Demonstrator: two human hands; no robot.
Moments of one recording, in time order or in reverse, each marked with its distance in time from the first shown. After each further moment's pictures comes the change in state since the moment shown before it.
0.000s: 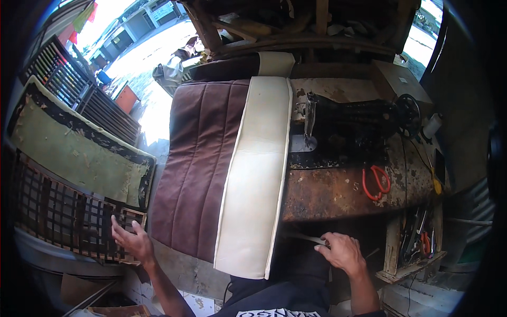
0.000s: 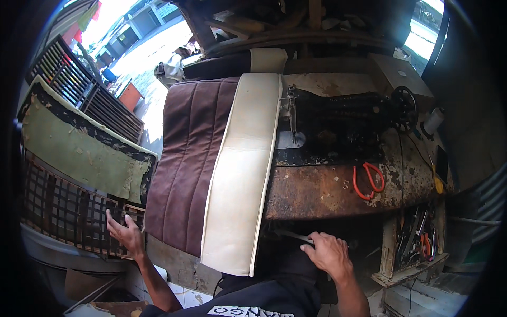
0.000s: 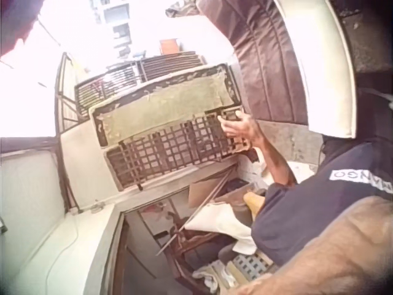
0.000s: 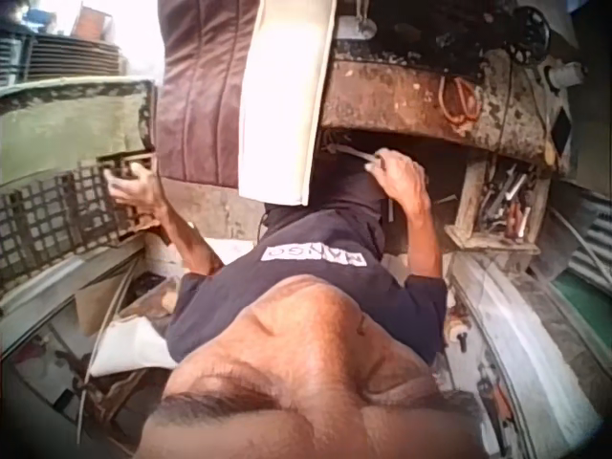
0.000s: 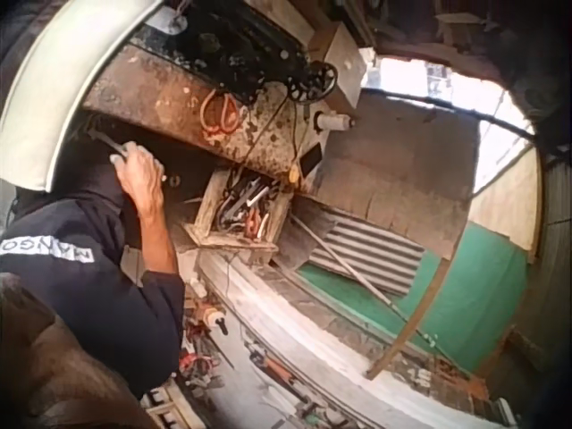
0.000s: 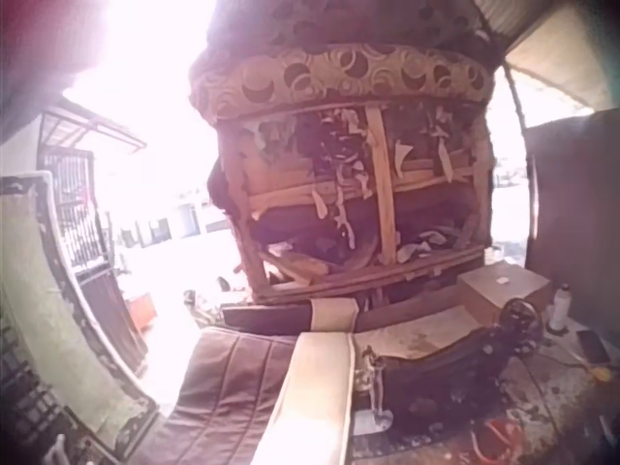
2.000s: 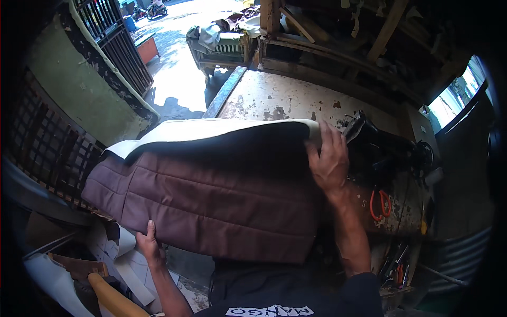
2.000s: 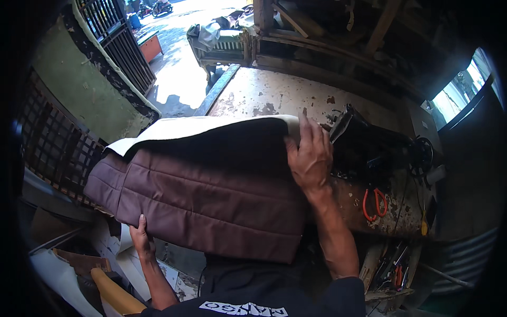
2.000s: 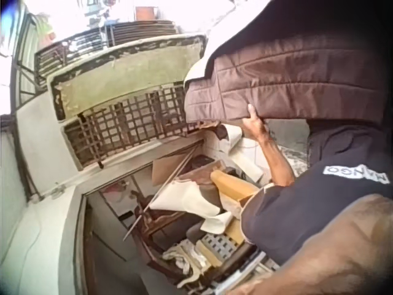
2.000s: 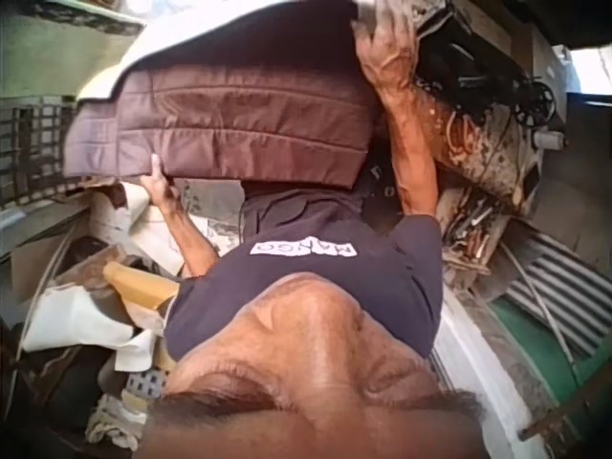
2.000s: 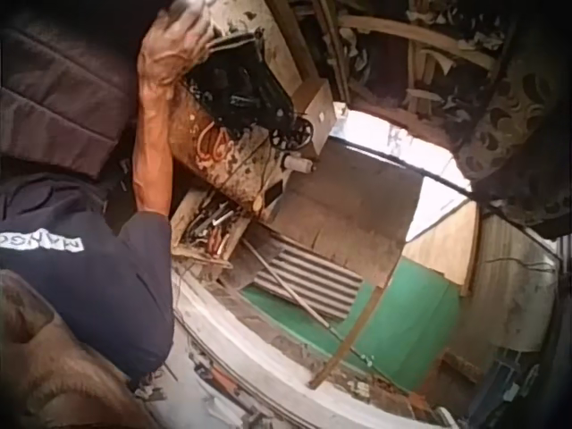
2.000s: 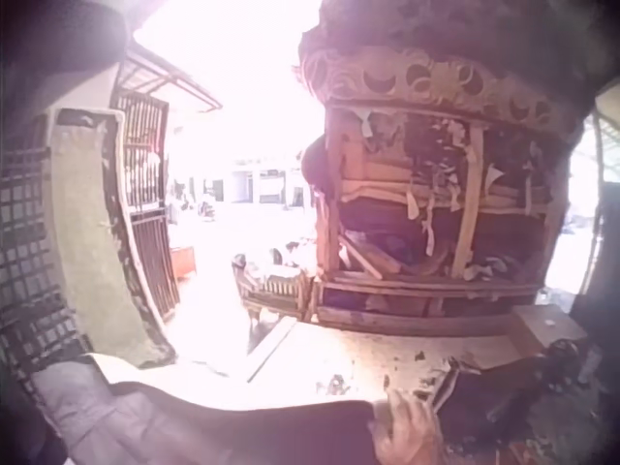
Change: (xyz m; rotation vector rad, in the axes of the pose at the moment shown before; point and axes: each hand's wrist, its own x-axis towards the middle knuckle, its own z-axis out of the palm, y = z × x) left_hand -0.126 -0.103 -0.007 -1.157 -0.304 -0.863; right_hand 0.171 -0.160 -0.050 -0.135 0.915 -0.691
